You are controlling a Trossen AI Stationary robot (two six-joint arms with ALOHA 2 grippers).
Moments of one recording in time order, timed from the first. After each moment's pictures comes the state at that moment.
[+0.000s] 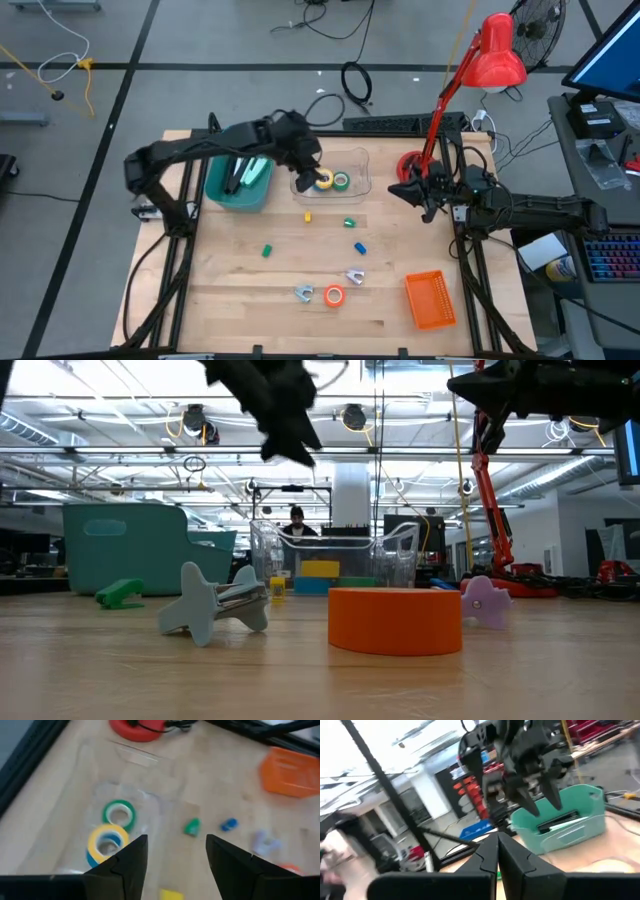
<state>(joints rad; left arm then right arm) 0.35 1.63 1.47 -0.64 0.27 -0.06 -0.23 0.60 0.32 0.42 -0.24 0.50</state>
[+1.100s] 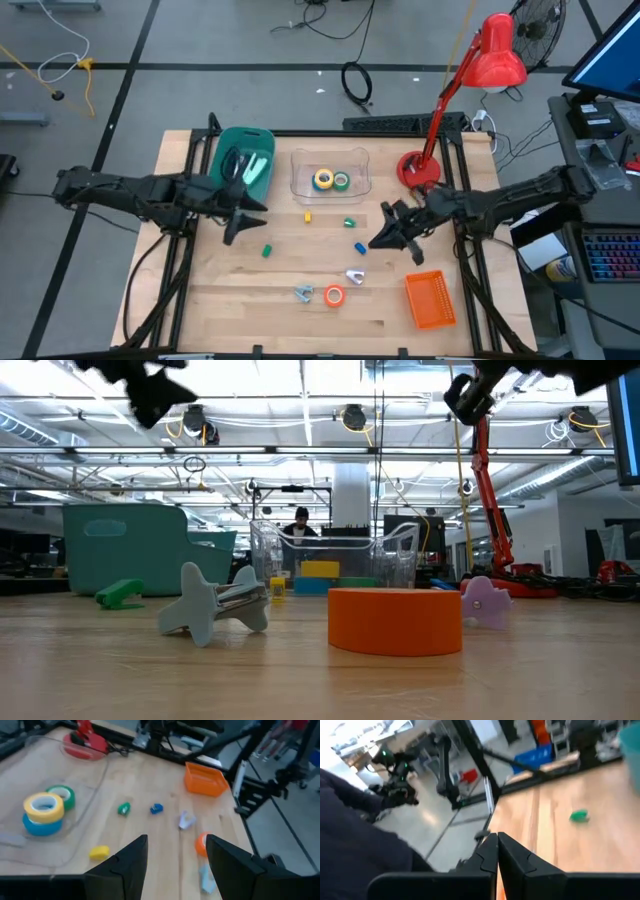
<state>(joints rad) -0.11 0.76 0.67 -0.29 0.00 -0.34 0.17 1.00 0.58 0.29 -0.27 0.49</state>
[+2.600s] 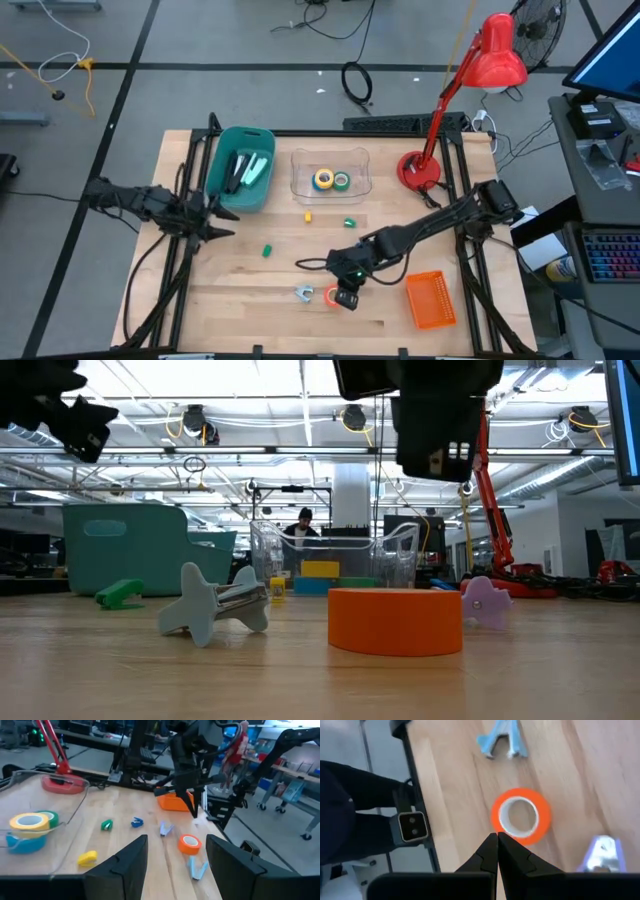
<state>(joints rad) -0.30 0.03 0.22 -0.27 -0.10 -0.24 0.34 1.83 1.34 -0.49 -0.24 0.80</state>
